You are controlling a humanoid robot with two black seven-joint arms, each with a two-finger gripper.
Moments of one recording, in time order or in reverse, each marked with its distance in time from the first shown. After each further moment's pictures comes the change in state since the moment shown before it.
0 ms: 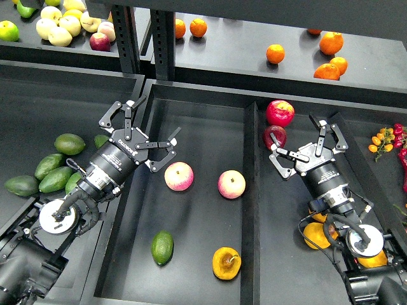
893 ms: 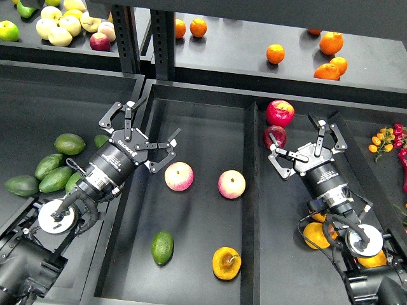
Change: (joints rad) left arm 0.000 0.000 -0.008 0.003 -0.001 -0.007 0.042; right arm 0.001 0.000 -0.004 -0.006 0.000 0.000 -0.002
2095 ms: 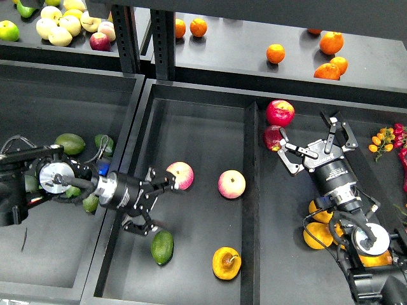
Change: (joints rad) left arm -0.620 0.416 1.211 0.261 0.016 0.000 0.226; right arm 0.002 0.000 0.060 0.000 0.000 0.000 0.000
